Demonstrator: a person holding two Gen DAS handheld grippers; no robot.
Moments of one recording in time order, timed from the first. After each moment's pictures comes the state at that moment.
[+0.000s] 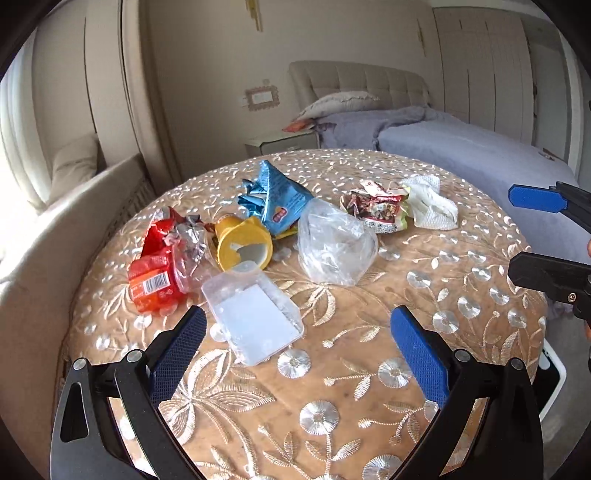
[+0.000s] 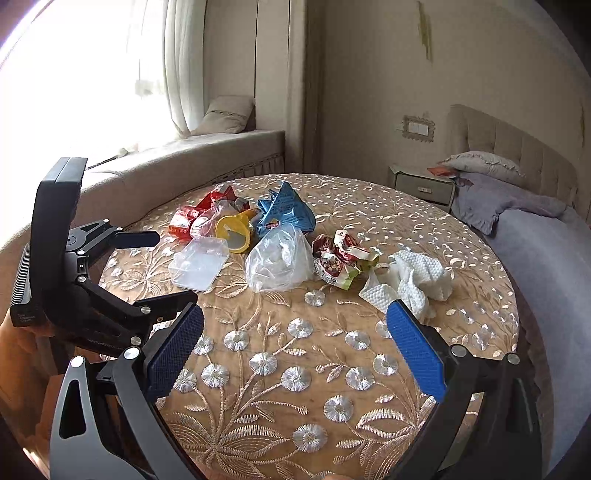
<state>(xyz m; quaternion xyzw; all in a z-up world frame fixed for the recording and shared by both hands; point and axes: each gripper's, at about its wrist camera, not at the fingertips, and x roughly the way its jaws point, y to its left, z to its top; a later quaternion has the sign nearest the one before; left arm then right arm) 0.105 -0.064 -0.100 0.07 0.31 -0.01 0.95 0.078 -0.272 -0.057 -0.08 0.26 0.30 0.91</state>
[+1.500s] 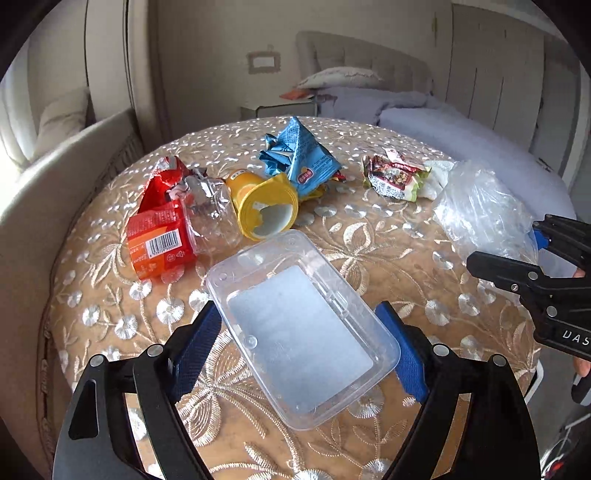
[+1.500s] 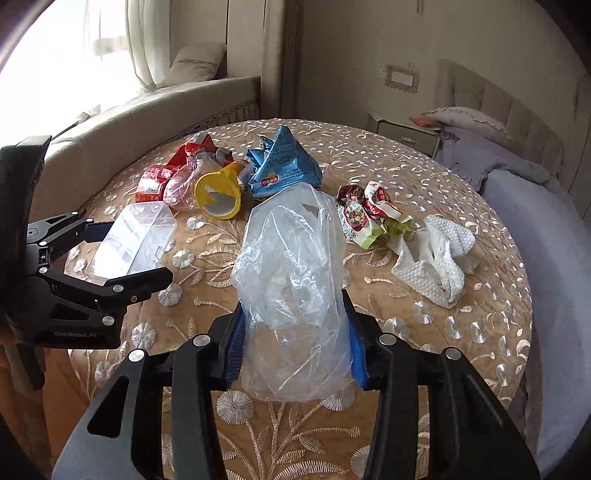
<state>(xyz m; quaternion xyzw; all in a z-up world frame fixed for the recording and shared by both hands) 0.110 -0.023 -0.108 0.02 0.37 -0.05 0.93 0.079 -0.228 -0.074 -0.11 0.35 0.24 0.90</state>
